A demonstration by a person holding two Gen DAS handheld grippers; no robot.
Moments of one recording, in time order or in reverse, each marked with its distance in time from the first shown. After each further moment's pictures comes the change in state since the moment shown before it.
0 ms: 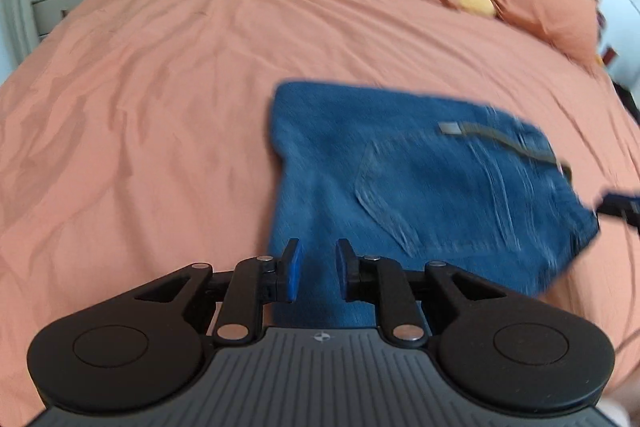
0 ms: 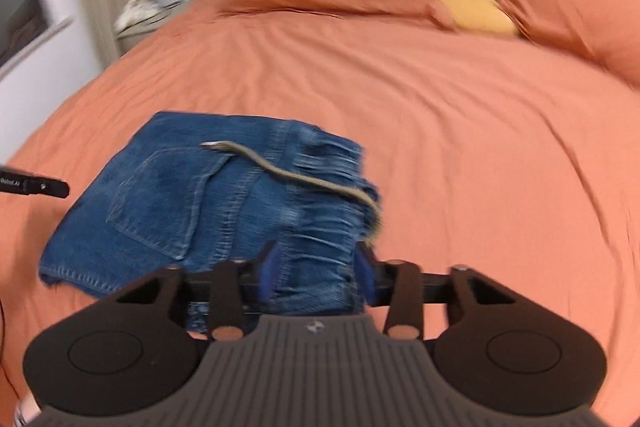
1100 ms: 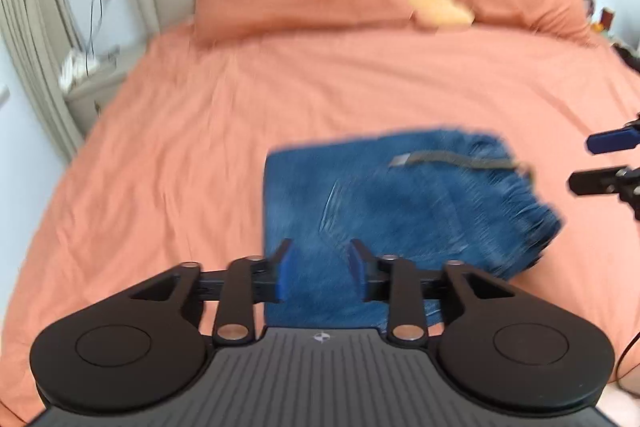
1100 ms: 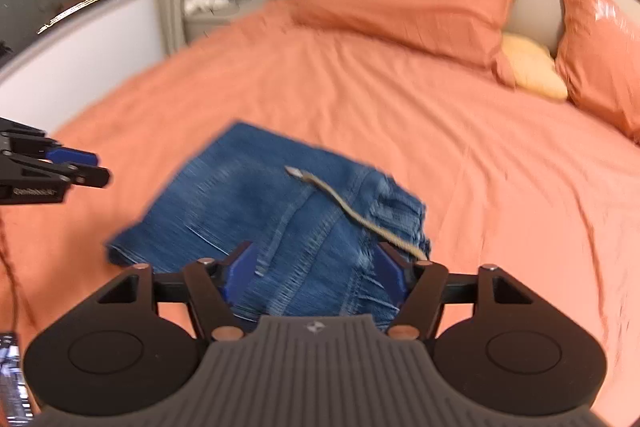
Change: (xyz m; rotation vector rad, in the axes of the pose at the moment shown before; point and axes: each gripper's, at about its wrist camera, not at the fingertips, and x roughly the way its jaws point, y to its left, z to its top) left arm -0.104 -0.101 0.005 0.165 -0.173 0.188; right arm -0.054 0.041 0.045 -0.152 -0.026 0.098
